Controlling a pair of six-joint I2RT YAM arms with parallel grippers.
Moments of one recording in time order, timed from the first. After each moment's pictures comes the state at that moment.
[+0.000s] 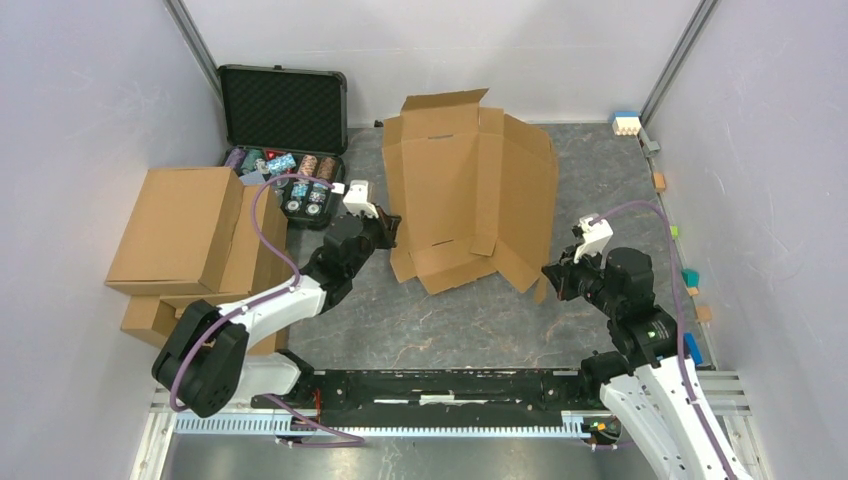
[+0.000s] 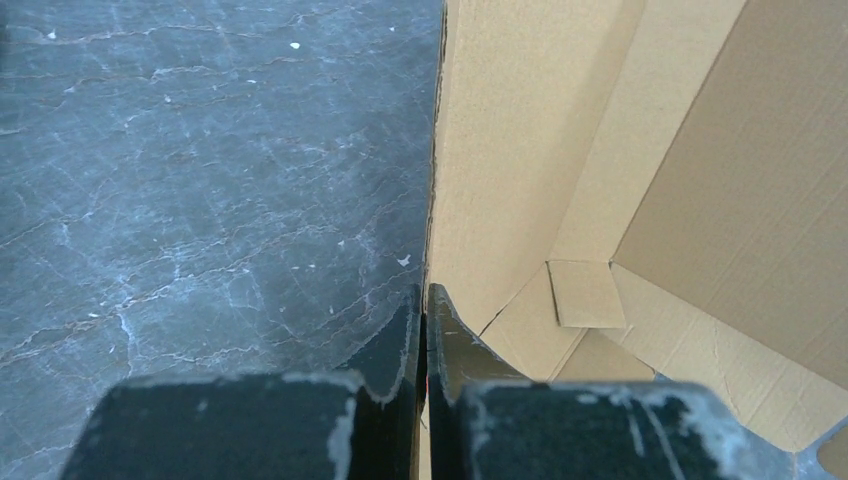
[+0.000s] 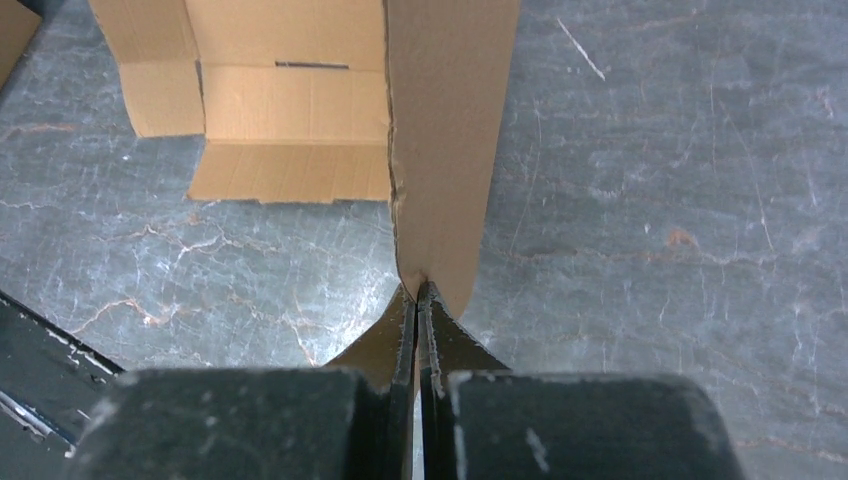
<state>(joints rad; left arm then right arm) -0.57 1.26 0.55 0.51 -0.15 -0.41 0.27 0.49 0.58 -0.51 -0.26 0.11</state>
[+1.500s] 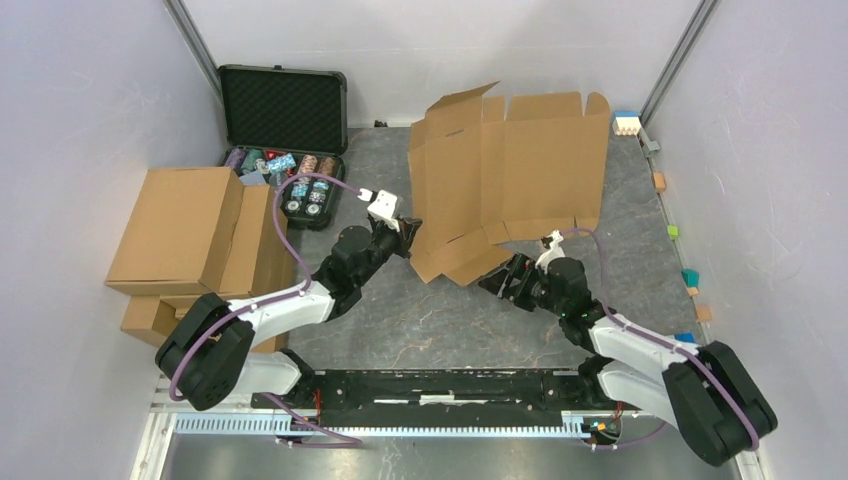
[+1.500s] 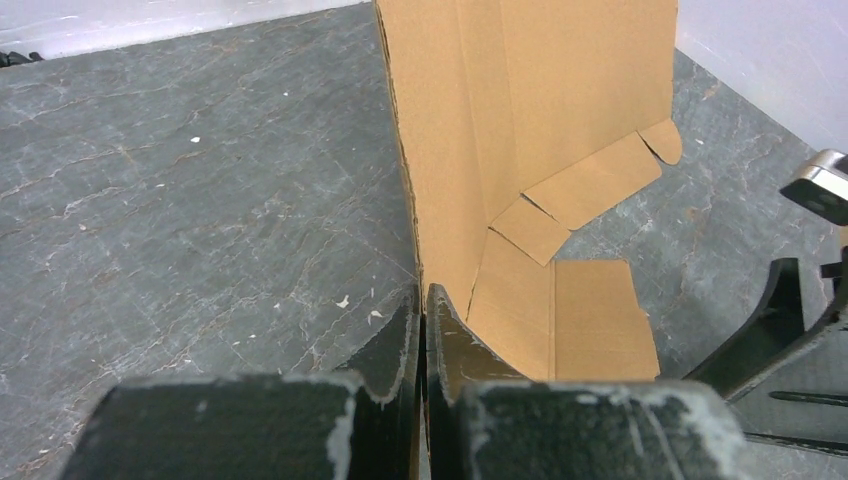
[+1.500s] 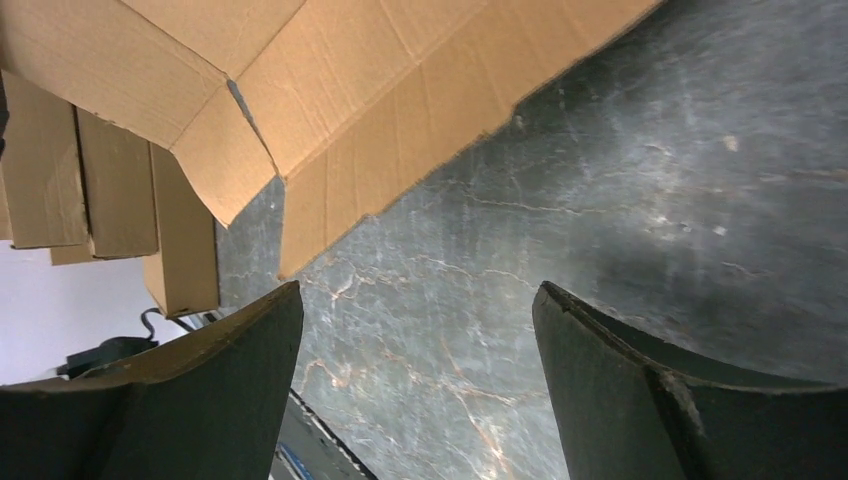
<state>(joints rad) -0.68 1.30 0.52 0.71 -0.07 -0.17 0.46 1.02 0.17 0.35 -0.28 0.88</state>
